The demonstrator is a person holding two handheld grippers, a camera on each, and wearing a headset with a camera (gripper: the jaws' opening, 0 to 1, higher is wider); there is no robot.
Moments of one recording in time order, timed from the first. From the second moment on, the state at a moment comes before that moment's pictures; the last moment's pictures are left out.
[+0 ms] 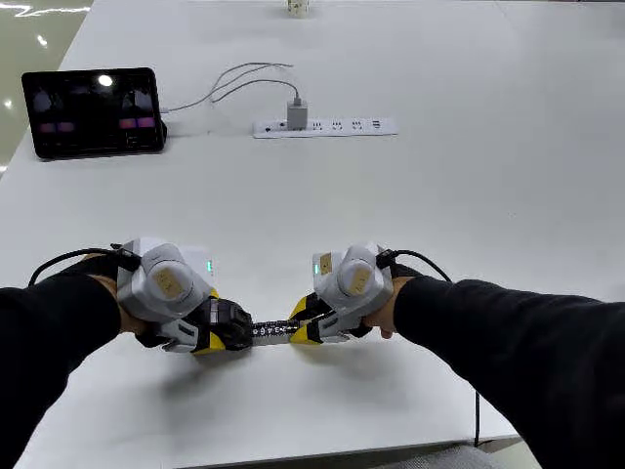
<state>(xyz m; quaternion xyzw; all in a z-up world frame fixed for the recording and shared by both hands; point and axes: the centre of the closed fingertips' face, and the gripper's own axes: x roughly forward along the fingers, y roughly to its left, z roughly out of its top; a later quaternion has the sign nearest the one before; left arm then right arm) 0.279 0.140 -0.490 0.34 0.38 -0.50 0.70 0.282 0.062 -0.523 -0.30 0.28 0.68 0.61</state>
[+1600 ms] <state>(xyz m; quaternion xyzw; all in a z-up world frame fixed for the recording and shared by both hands) 0.278 0.139 -0.490 0.33 0.38 -0.50 0.70 0.284 0.035 -0.523 -0.30 0.29 0.68 0.61</state>
